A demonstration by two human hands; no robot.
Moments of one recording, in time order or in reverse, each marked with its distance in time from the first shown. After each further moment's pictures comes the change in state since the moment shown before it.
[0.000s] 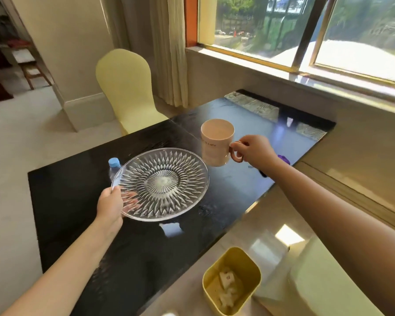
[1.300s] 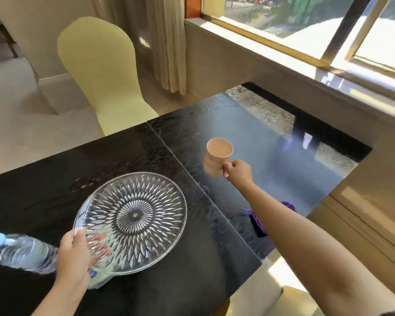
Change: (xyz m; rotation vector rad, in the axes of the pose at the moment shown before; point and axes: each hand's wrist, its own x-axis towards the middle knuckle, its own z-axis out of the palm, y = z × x) left_hand 0.100 -0.021 0.193 0.116 0.218 -0.049; right_hand 0.336 0.183 0.080 0.094 -0.115 0.329
